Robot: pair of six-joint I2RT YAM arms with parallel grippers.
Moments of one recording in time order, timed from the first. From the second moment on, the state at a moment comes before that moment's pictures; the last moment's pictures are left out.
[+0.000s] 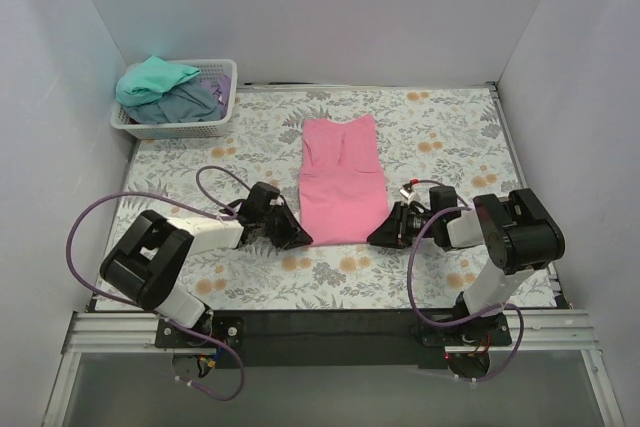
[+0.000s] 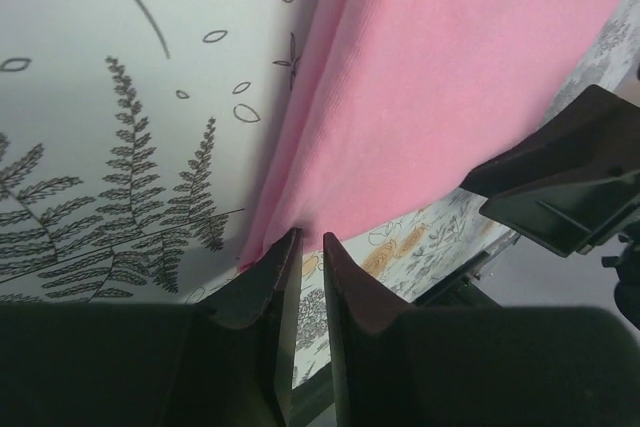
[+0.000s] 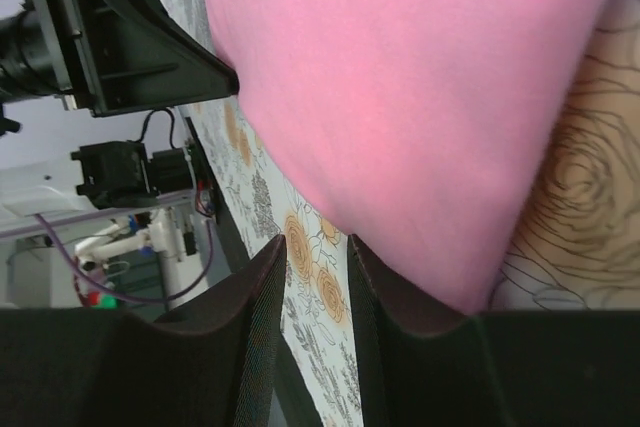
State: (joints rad) left arm -0.58 1.54 0.60 0.03 0.31 -1.10; right arm 0.22 1.68 0.39 0.50 -0.98 0.66
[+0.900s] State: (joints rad) left arm -0.55 1.19 0.48 -0.05 0.19 -1.10; right arm 0.61 1.97 0.61 0.82 -0.91 0.92
